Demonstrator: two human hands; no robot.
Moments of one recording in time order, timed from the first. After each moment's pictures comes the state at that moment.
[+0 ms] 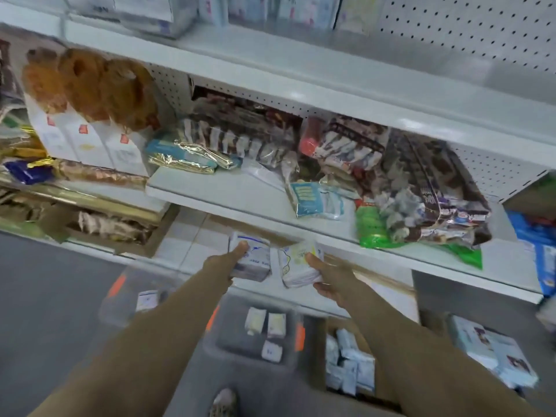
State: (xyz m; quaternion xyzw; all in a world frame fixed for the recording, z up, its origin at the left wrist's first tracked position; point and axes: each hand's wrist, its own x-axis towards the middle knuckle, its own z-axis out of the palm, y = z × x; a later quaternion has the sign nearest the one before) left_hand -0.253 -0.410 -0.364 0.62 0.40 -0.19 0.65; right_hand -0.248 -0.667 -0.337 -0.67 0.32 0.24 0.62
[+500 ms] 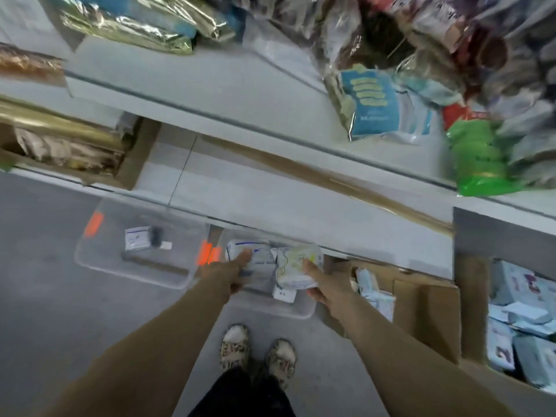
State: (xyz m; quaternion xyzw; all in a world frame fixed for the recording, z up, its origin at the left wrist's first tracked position) left_hand -0.263 -0.401 -0.613 0.56 0.52 -0.28 0.58; right_hand -0.266 -0.634 -0.595 -0.65 0.46 0.32 0.51
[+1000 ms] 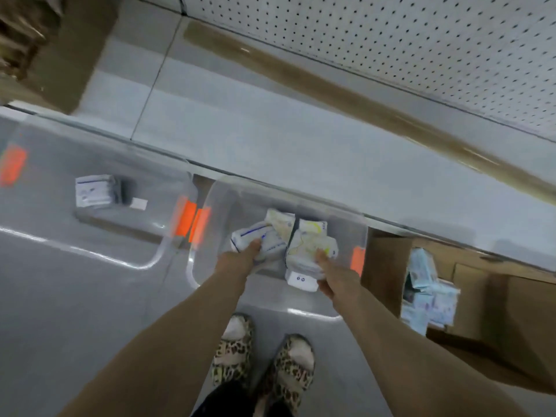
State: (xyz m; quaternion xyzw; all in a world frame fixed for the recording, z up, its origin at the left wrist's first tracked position) left_hand -0.274 -0.433 -0.903 0.61 0.53 -0.32 0.49; right_hand -0.278 -0.643 -0.888 -0.62 0.53 0.30 0.49
